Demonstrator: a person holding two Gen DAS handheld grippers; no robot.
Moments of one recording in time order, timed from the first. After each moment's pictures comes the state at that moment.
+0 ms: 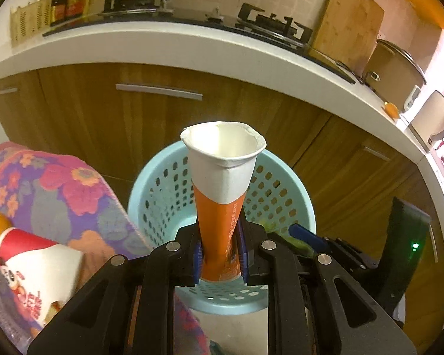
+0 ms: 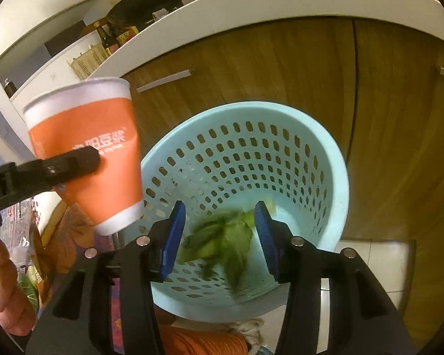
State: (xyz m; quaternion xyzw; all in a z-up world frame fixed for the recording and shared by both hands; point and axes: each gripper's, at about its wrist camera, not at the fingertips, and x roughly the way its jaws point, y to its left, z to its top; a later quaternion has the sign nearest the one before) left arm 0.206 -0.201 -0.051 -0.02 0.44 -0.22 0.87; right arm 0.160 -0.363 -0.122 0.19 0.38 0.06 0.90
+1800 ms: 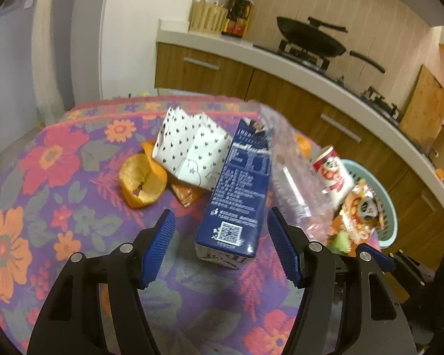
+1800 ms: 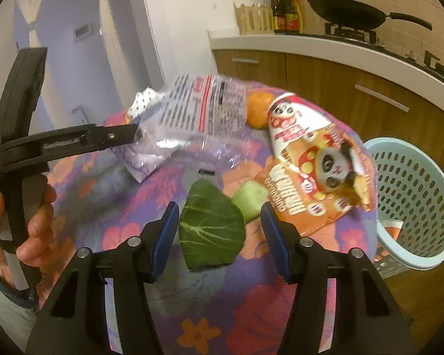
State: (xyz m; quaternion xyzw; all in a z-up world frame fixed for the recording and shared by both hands) left arm 0.049 0.102 -0.047 -0.12 0.37 0.00 0.92; right arm 0.042 -0.092 -0.077 -0.01 0.34 0.28 0.90
